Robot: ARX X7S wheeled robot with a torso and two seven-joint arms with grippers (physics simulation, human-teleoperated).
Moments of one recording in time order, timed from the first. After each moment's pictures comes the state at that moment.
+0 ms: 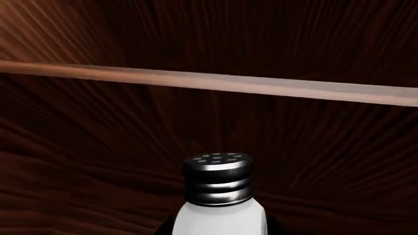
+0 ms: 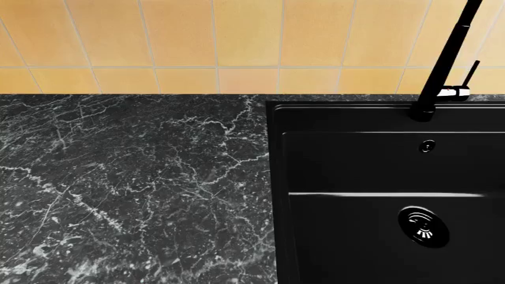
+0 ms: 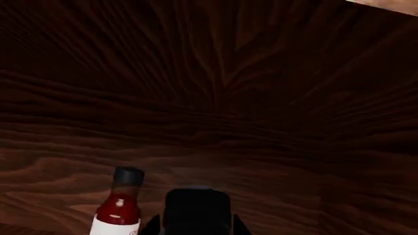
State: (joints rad) left arm -2.35 0.00 0.12 -1.26 -0.16 -0.26 -0.27; right arm 2.35 0.07 -0.05 1.12 -0.21 0.67 -0.26
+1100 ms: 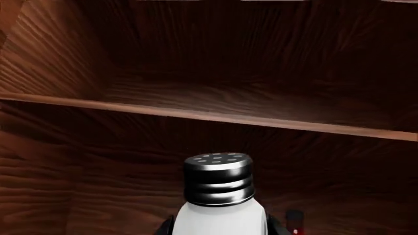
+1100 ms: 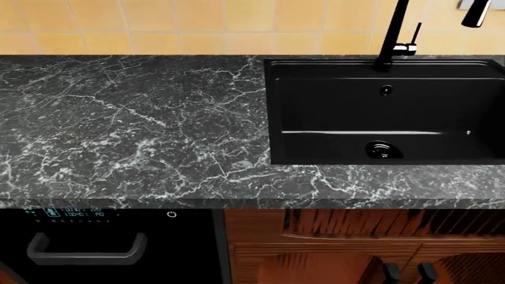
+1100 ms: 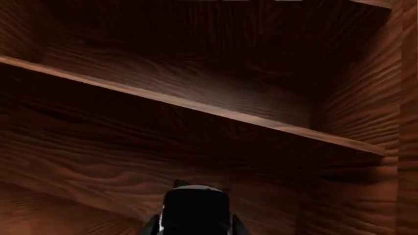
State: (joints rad) left arm -2.26 -0.02 0.46 -1.25 -0.57 -0.27 -0.22; right arm 2.29 0.05 -0.04 1.10 -0.20 0.55 -0.30
